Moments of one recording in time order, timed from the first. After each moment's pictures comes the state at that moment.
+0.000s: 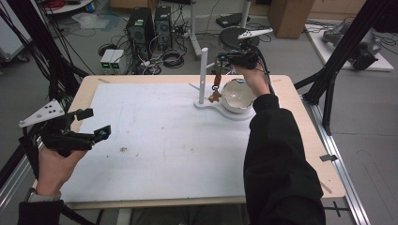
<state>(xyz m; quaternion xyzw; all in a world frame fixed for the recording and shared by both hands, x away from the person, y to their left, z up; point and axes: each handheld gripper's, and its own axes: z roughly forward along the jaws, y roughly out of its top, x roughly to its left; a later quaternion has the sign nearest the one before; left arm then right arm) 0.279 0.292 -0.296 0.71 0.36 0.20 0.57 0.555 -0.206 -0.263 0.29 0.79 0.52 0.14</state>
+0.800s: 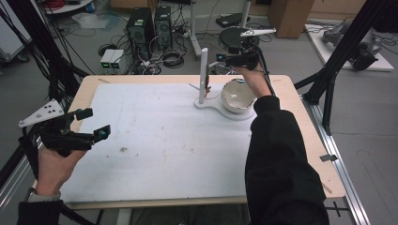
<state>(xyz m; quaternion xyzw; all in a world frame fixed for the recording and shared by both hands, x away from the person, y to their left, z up) 0.279 0.292 -0.296 0.71 0.36 0.21 0.57 0.546 -0.205 -0.255 0.33 0.76 0.54 0.18</state>
